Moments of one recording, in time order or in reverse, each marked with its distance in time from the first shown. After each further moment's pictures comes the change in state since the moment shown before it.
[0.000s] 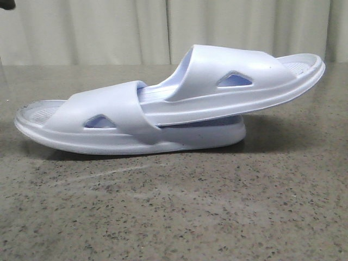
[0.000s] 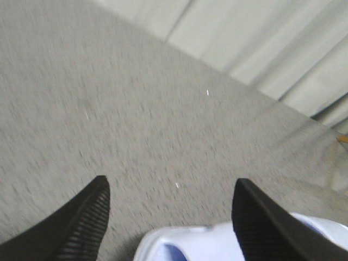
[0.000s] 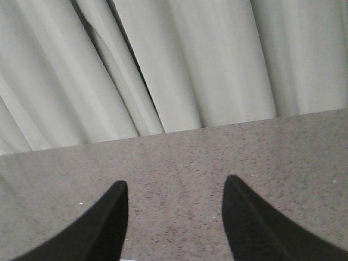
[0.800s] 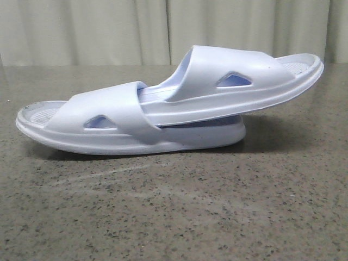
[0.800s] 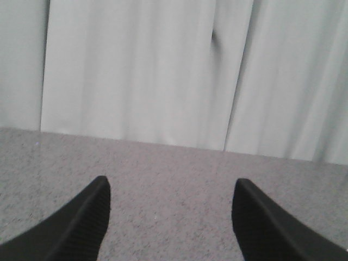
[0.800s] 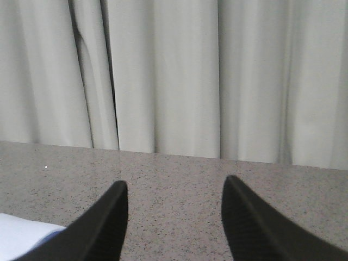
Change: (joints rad) left arm 0.000 -0.609 0.220 0.173 -0.296 0.164; right arm 0.000 -0.383 0.222 -0.265 -0.082 -0.001
